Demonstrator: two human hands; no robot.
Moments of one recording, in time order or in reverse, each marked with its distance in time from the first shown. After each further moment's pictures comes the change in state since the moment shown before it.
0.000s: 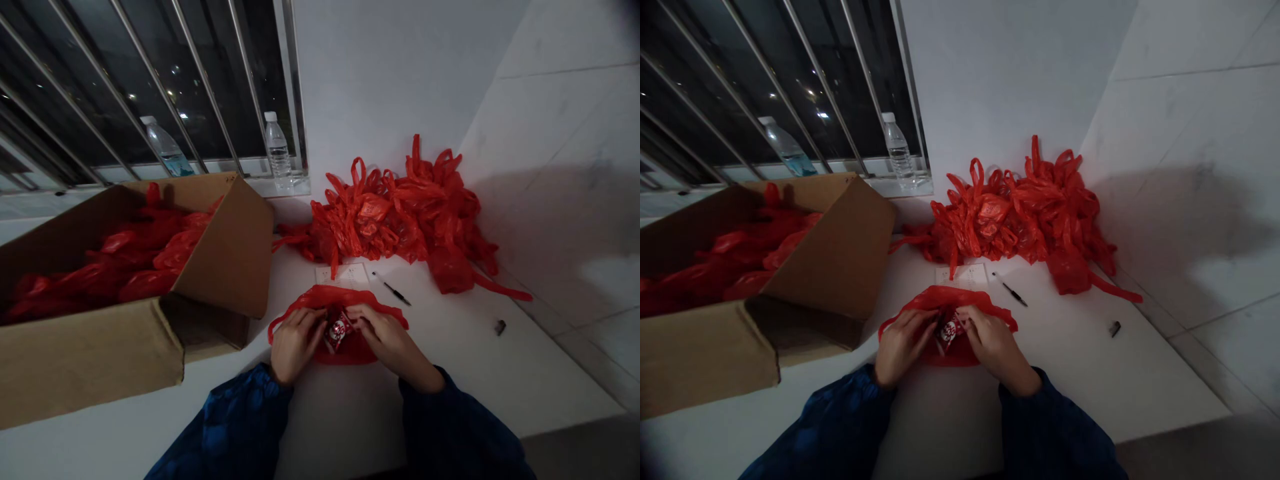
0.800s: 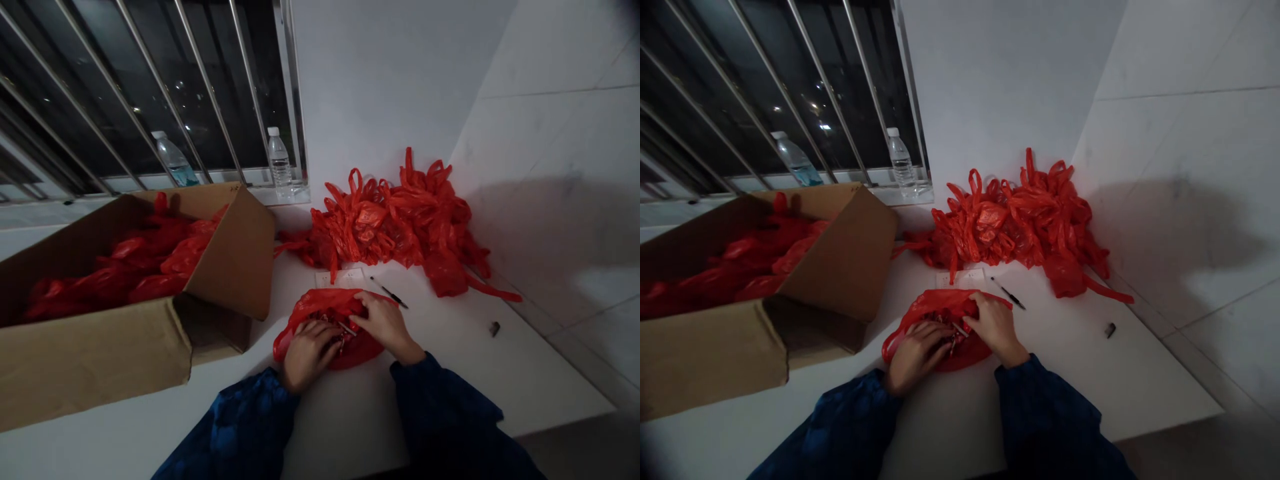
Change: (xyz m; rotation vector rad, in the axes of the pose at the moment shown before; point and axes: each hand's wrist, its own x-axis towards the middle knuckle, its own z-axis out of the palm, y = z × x) left_hand -0.003 0.009 0.010 -0.064 -0.211 0.154; right_hand 0.036 0.016 0.007 -0.274 0.067 0.203
